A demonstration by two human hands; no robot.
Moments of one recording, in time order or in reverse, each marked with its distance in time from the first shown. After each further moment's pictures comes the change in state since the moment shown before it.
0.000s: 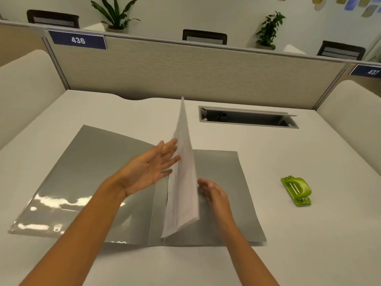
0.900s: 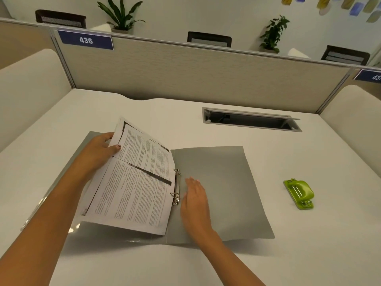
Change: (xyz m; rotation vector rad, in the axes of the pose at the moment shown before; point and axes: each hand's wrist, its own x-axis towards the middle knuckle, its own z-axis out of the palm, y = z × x) left_hand -0.049 0.043 -0.053 0.687 0.805 -0.028; right_hand -0.019 0.001 0.060 -0.801 -0.002 -0.387
